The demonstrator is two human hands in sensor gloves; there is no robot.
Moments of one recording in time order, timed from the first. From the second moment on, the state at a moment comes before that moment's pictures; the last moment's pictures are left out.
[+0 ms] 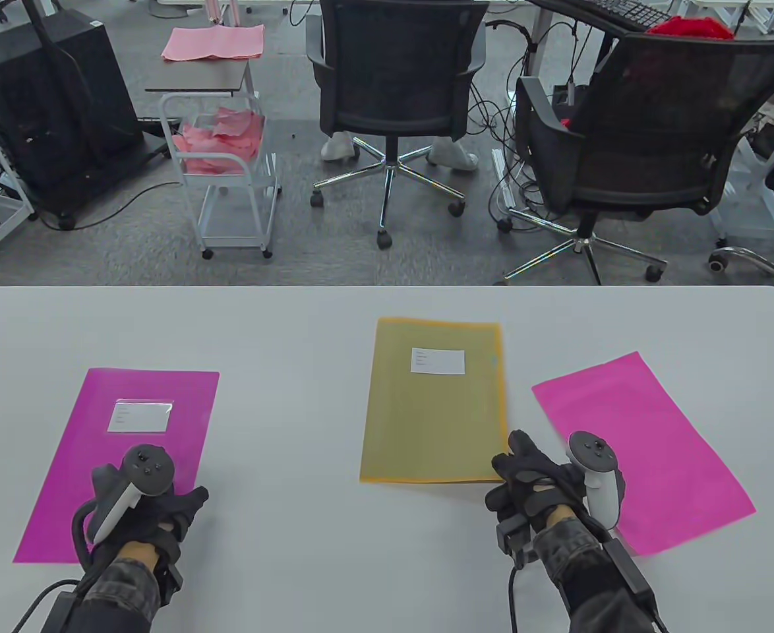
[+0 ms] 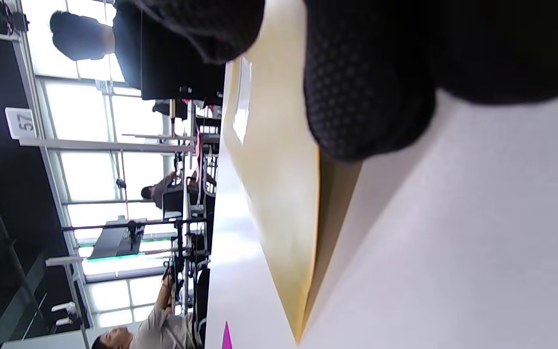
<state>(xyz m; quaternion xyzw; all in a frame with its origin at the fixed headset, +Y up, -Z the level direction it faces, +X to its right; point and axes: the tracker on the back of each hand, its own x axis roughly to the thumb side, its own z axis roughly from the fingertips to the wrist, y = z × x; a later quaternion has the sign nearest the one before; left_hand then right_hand) -0.360 -0.761 -0.334 -0.18 0.15 0.12 0.96 0.210 -0.795 -0.372 -0.09 0.22 0.73 0.64</state>
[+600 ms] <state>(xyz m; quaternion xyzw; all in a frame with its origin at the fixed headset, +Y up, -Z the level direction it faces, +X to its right) -0.385 -0.772 -0.340 -0.24 0.20 0.06 0.95 0.210 -0.778 -0.367 -0.12 0.16 0.79 0.58</state>
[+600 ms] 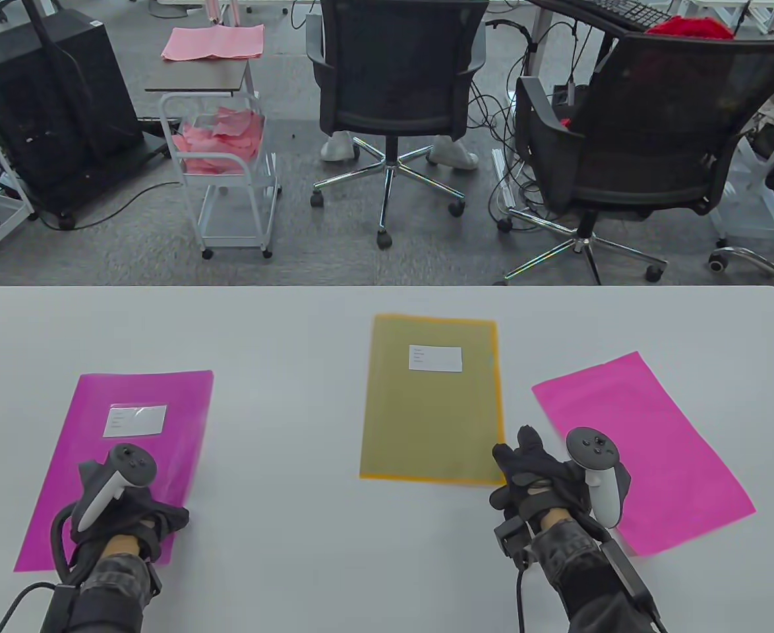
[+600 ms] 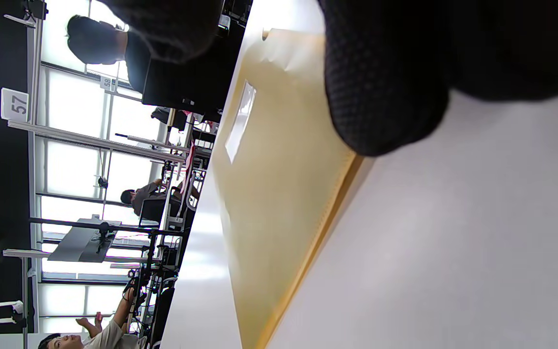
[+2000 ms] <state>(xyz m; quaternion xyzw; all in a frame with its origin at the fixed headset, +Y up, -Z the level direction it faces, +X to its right) -0.190 -0.757 -0.296 -0.18 -0.35 0.03 0.92 0.133 -0.799 -0.346 -0.02 0.34 0.65 0.68</state>
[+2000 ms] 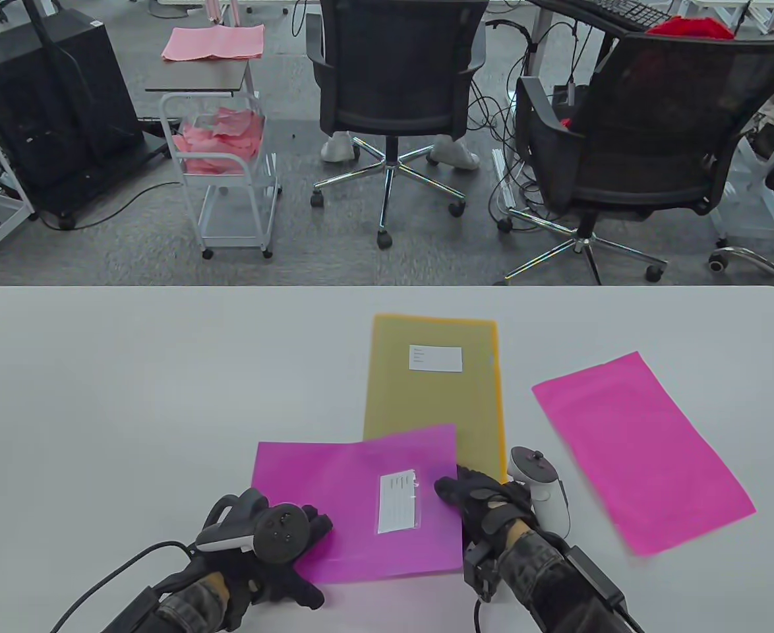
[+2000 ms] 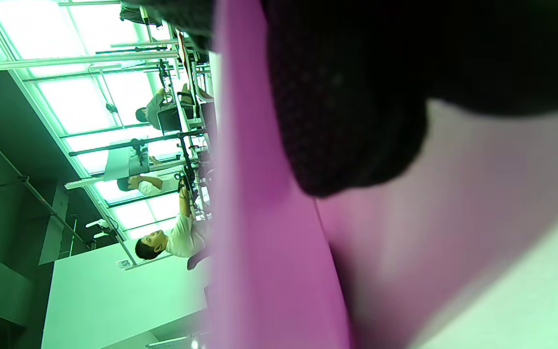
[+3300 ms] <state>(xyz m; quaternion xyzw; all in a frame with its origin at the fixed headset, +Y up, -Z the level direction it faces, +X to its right) -0.204 -0.757 -0.307 -0.13 -0.30 0.12 0.94 0.285 -0.767 -0.358 -0.38 0.20 0.90 0.09</state>
